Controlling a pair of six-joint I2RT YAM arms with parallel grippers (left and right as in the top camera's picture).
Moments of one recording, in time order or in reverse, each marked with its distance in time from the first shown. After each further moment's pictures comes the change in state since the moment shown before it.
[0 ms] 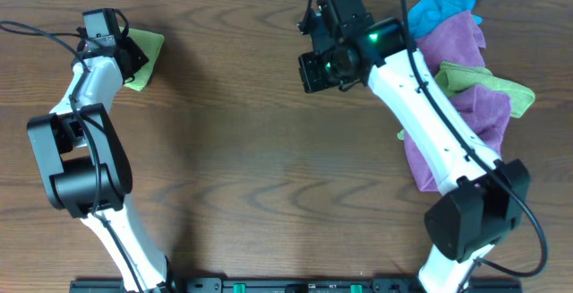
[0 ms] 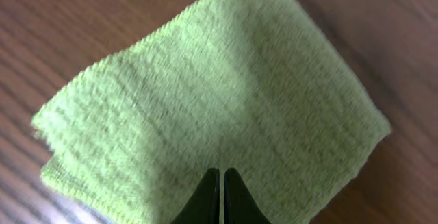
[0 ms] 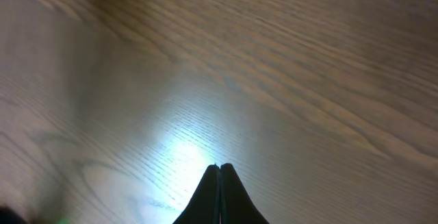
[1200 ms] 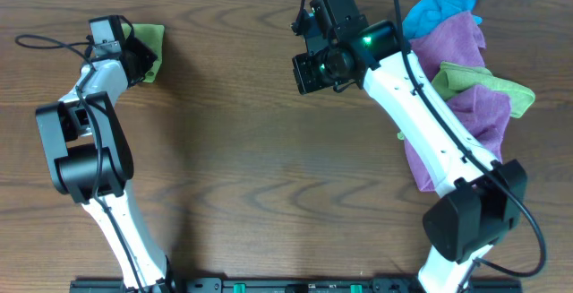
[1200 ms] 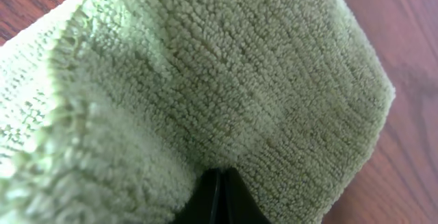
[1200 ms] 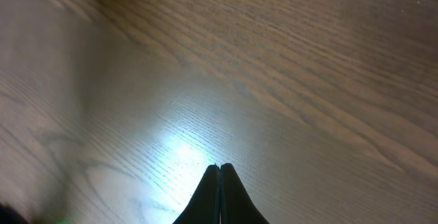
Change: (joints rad) left arm 0.005 0.111 0.018 0.099 0.188 -0.137; right arm 0.019 0.000 0.000 0.015 0.000 0.000
